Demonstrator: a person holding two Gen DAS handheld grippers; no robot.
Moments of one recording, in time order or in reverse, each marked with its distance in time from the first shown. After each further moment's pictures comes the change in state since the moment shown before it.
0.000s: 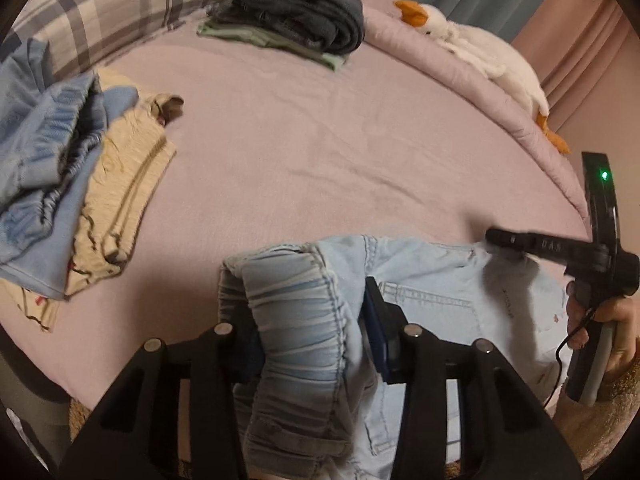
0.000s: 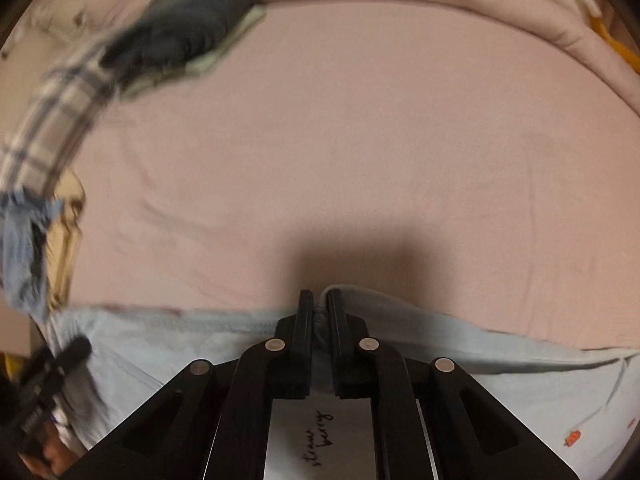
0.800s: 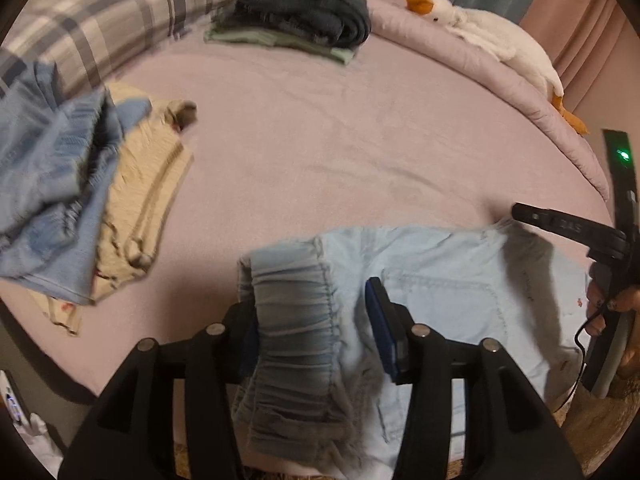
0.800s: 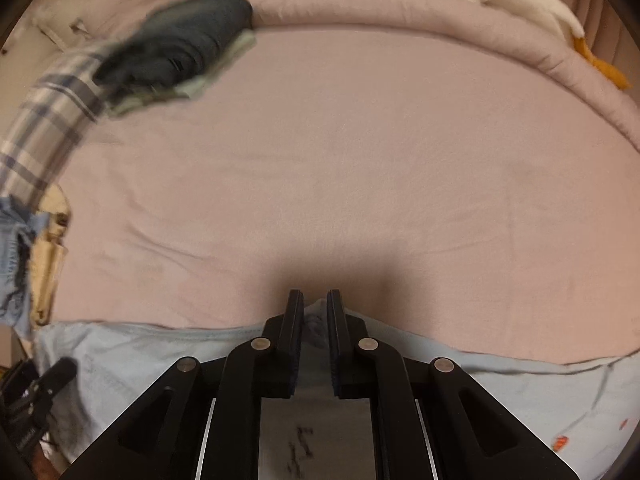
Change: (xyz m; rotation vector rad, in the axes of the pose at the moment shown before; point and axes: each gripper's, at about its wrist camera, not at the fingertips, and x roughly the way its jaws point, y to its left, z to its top) left arm -0.002 -0.007 0.002 0.063 0.014 0.109; right arm -0.014 -0.002 -0.014 -0.042 -0.081 -0.085
